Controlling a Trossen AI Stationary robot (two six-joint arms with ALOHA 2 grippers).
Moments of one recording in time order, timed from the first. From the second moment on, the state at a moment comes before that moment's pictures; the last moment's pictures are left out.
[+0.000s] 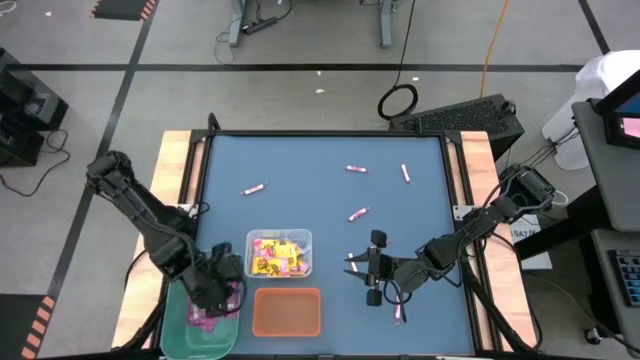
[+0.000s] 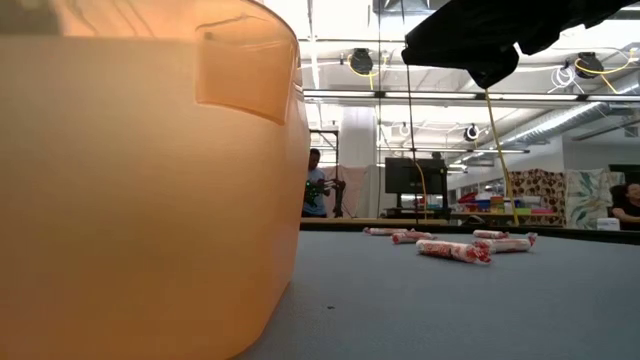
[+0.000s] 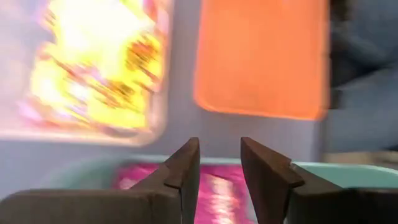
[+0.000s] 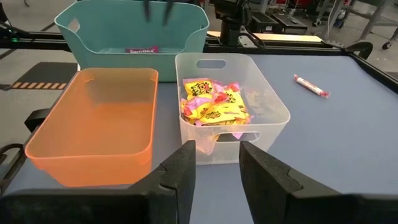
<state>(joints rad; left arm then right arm) -0.80 1.27 0.99 -0.82 -0.20 -0.89 0.59 1.53 0.74 0.38 0.66 0.27</state>
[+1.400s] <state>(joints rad) 0.02 0.91 0.59 -0.48 -0.55 -0.14 0.58 1.53 0.74 0.28 0.68 0.31</state>
